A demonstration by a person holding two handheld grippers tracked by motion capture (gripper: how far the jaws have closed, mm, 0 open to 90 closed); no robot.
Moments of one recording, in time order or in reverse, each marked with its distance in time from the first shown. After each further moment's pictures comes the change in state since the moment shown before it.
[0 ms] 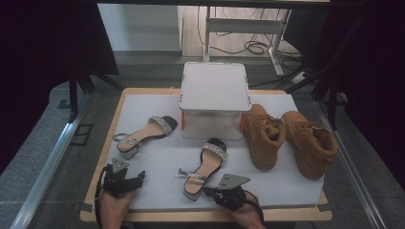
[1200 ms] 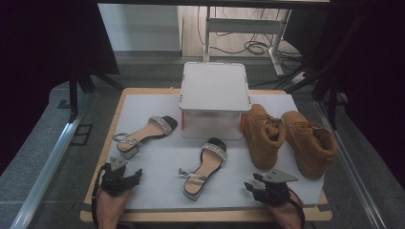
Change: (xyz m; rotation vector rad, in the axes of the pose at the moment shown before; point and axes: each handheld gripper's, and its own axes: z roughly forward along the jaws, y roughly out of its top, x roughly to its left) left arm 0.004 0.005 -0.005 0.010 0.011 -0.020; right arm -0.058 -0.046 -0.096 0.038 -0.337 0.143
